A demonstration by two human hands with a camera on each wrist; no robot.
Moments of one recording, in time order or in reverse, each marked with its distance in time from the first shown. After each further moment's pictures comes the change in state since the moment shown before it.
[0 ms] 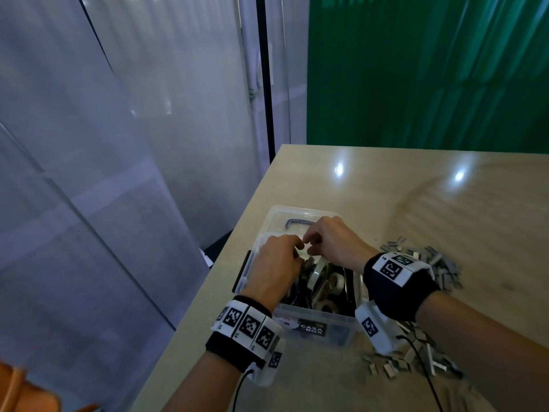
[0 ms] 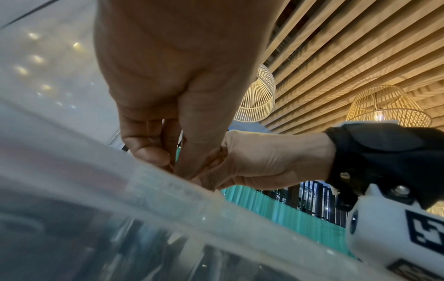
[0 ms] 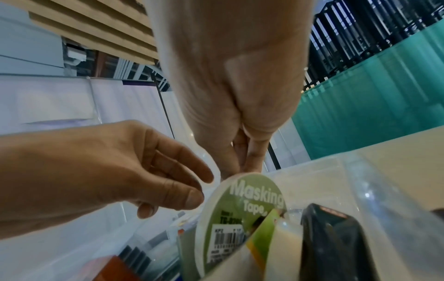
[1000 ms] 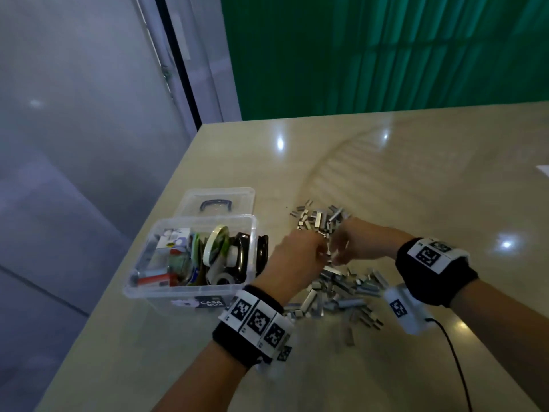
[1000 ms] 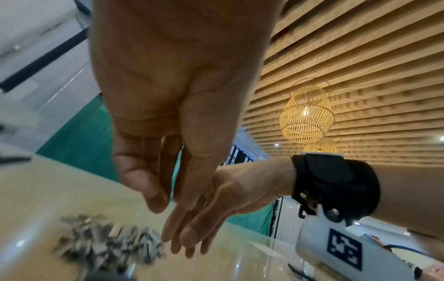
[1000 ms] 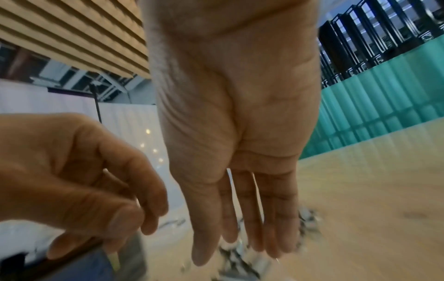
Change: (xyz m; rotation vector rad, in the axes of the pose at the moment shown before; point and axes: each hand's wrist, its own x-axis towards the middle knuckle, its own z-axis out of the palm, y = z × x) left_hand -0.022 0.177 0.117 -0.022 -0.349 0.317; right_hand -0.162 0.169 -0.084 -0.097 -0.359 0.324
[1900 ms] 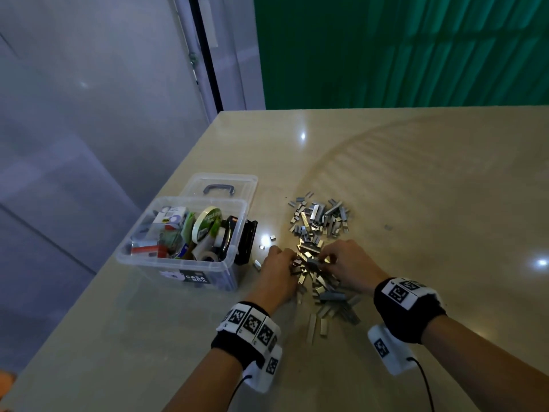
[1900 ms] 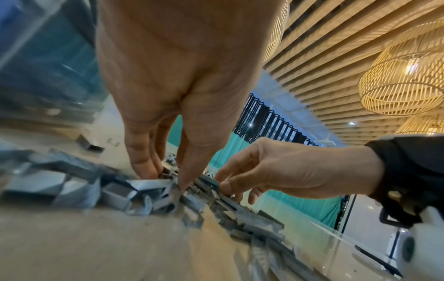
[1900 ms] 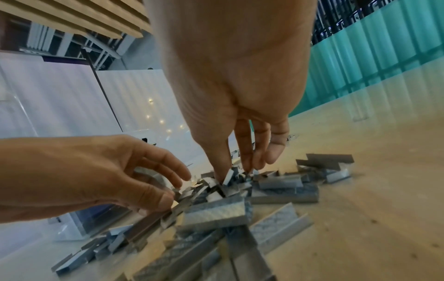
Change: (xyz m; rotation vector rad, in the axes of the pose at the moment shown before) left_hand -0.017 -0.025 0.085 -0.090 0.044 -0.373; right_hand 0.006 0.046 0.086 0.116 0.280 -0.044
